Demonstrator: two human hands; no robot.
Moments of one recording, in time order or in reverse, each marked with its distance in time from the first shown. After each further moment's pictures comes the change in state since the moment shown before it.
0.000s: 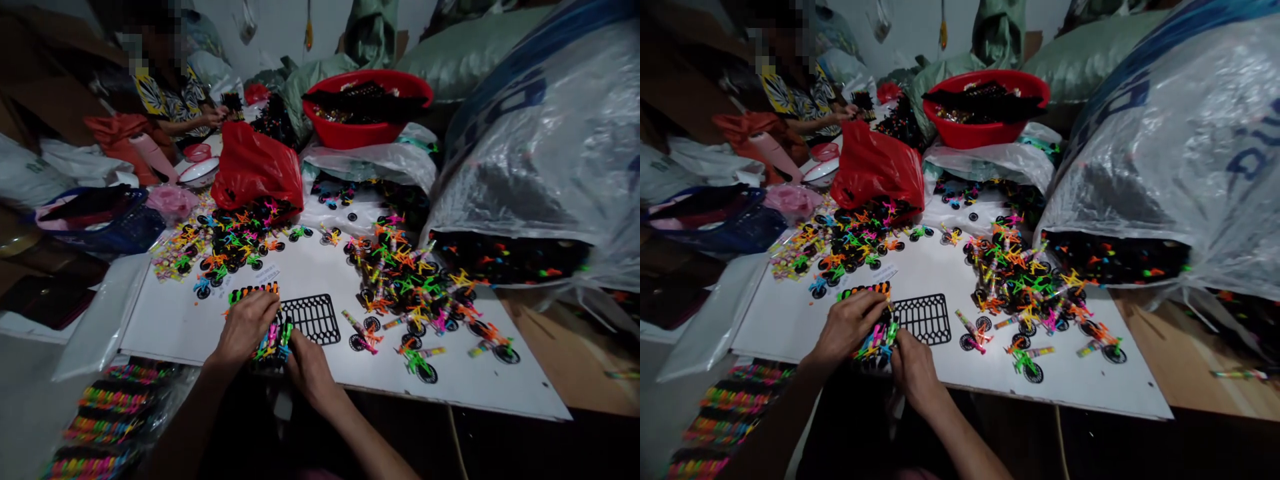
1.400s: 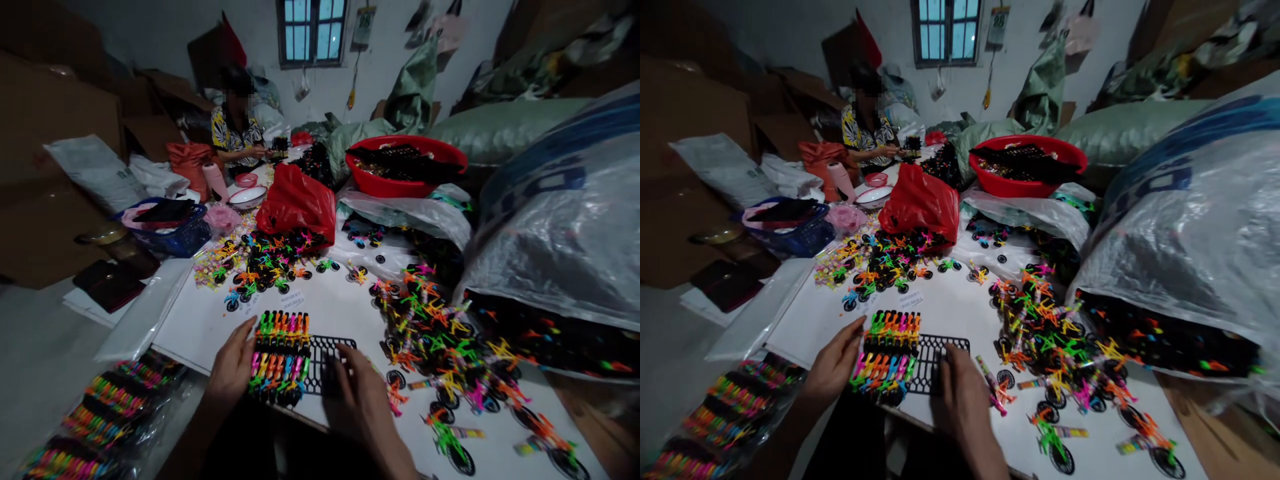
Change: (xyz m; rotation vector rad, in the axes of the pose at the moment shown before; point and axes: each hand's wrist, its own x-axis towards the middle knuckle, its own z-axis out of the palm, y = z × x) left_hand -0.062 -0.030 -0.020 -0.278 0.173 -0.665; right_hand 0.010 0.002 -0.065 -0.338 0.150 0.055
